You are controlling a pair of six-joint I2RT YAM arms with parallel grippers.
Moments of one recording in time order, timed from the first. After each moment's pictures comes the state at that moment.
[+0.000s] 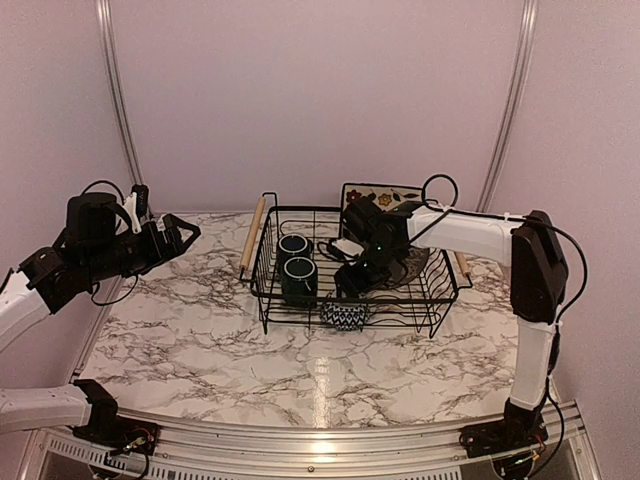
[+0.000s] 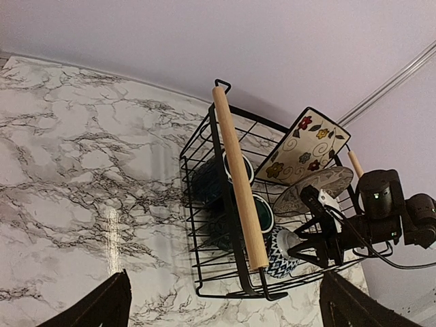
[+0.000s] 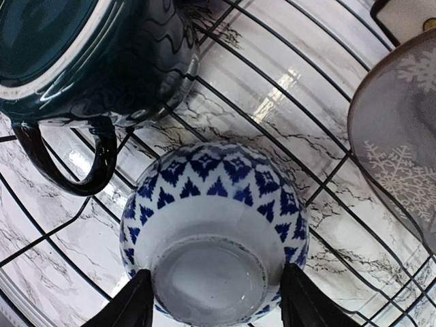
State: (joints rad) left arm -0.51 0.89 0.87 -0.40 0.02 -0.64; right arm 0.72 1.99 1.62 -0.85 -0.11 0.10
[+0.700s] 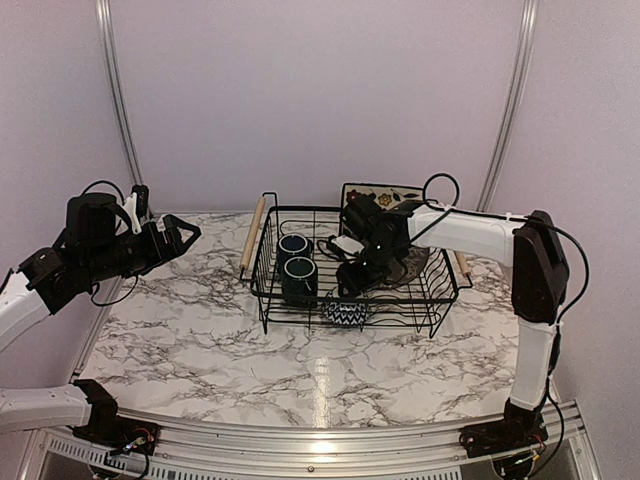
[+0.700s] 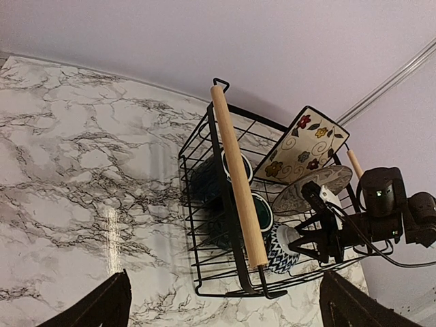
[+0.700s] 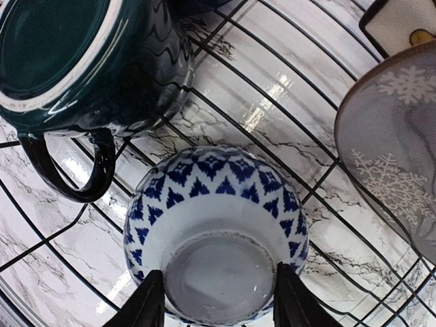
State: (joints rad) left arm -0.52 0.88 0.87 -0.40 0.02 -0.65; right arm 0.73 1.98 1.62 -0.84 -0.08 0.10
